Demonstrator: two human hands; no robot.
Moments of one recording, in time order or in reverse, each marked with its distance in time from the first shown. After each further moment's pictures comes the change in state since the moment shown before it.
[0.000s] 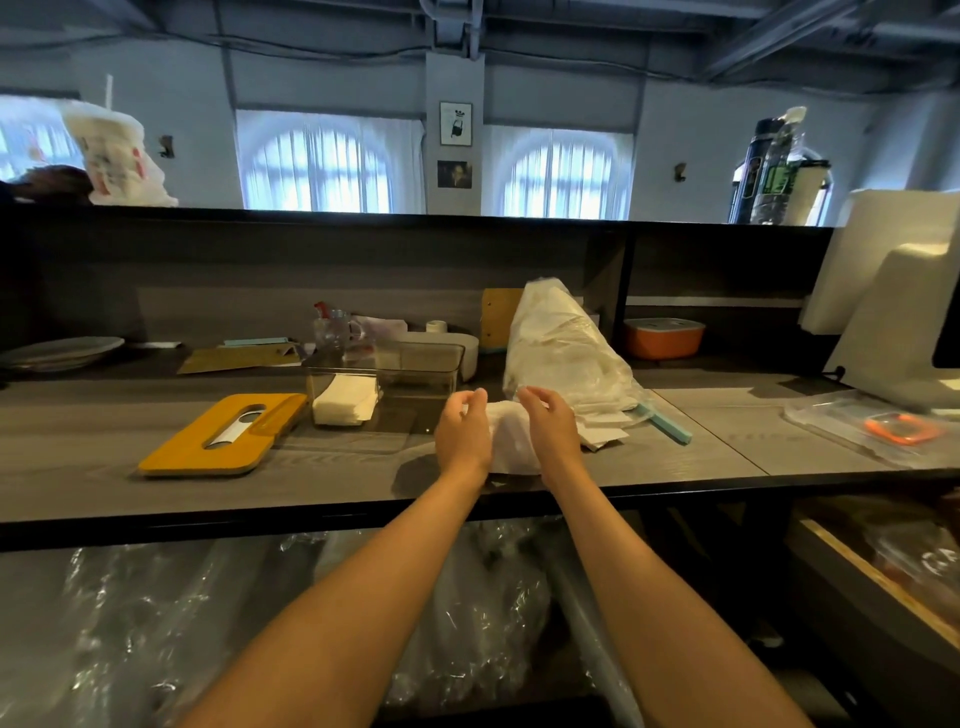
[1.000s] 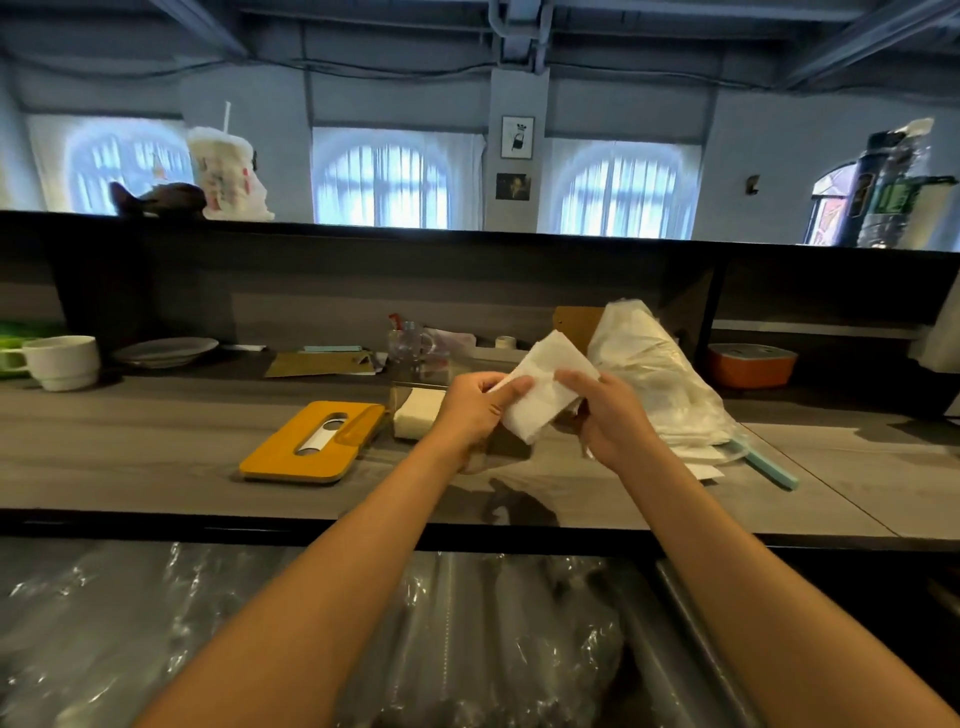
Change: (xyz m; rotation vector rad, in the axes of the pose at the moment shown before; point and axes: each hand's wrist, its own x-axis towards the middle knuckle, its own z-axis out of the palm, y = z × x) left_hand 0.040 0.052 -0.102 0.038 -0.286 0.028; right_hand -0.003 -0.072 0.034 0.368 -0.294 0.148
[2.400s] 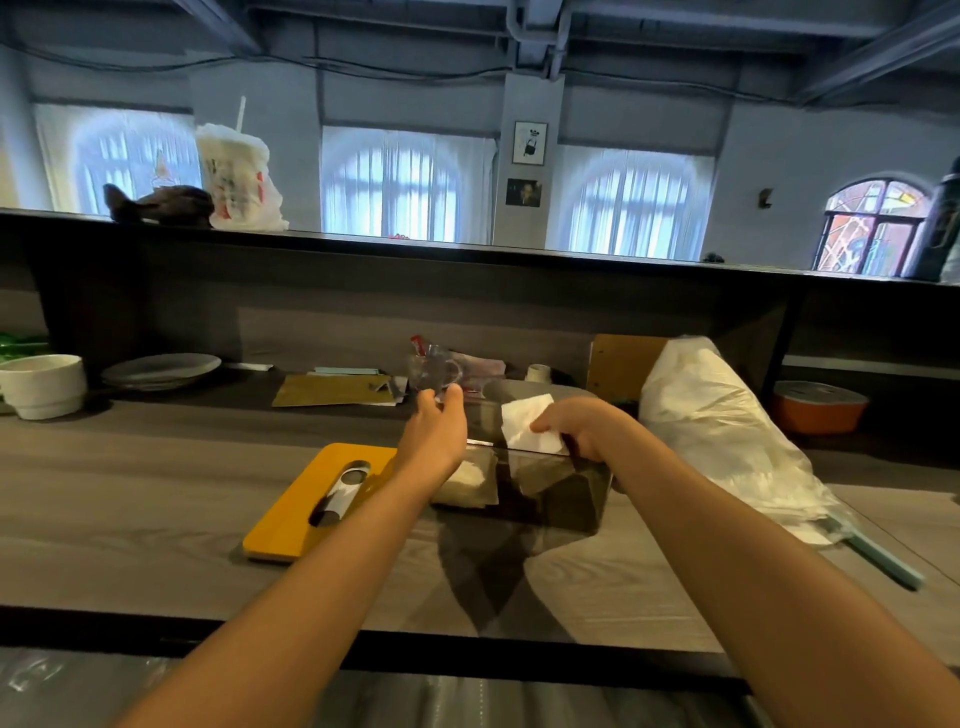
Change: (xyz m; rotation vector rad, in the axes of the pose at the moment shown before) left_hand 0.082 -0.025 -0.090 0.281 0.300 -0.174; right_hand 0.119 -0.003 0.102 -0.852 0.023 0.473
